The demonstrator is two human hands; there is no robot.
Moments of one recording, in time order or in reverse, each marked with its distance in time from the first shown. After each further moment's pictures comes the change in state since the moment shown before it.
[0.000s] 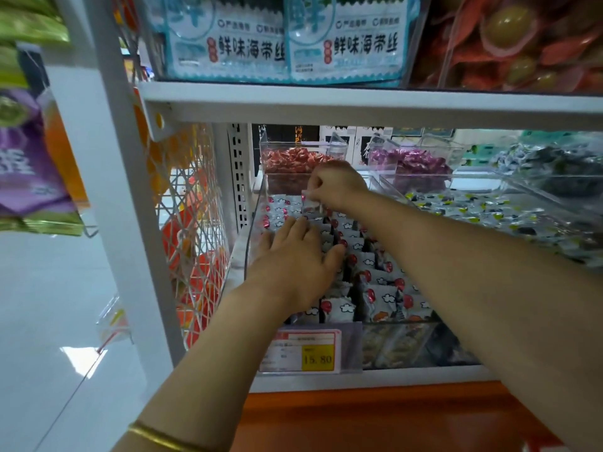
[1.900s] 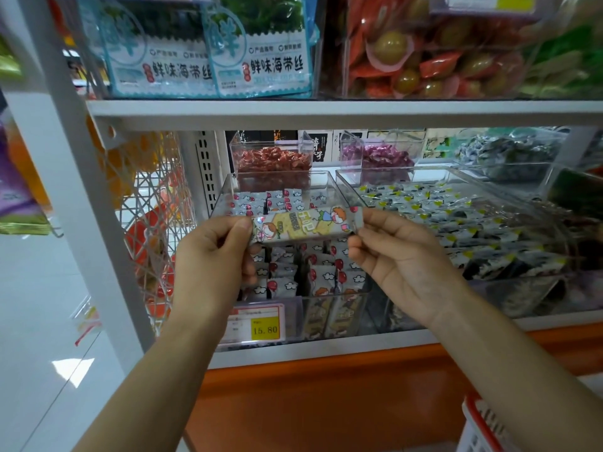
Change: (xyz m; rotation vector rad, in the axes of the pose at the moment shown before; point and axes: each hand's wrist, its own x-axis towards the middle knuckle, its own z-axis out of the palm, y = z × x) left_hand -0.068 0.025 -0.016 -1.088 0.563 -0.161; right_hand -0.208 0.007 -0.082 1.776 0.126 0.394
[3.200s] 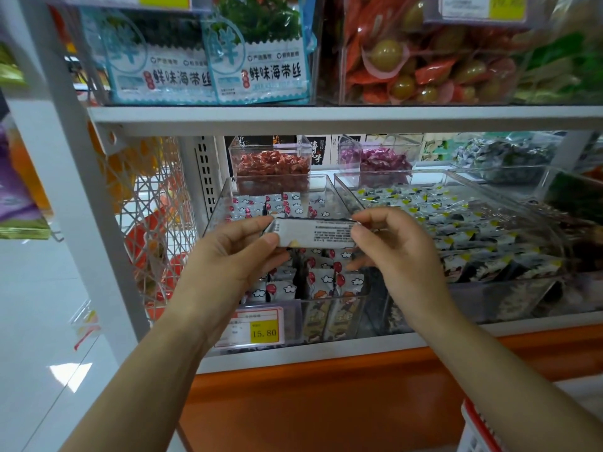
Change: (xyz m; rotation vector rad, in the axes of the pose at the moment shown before) left_hand 0.002 0.002 -0.001 -0.423 -0.327 -0.188; right_hand -0.004 0.011 -0.006 -0.676 0.045 -0.426
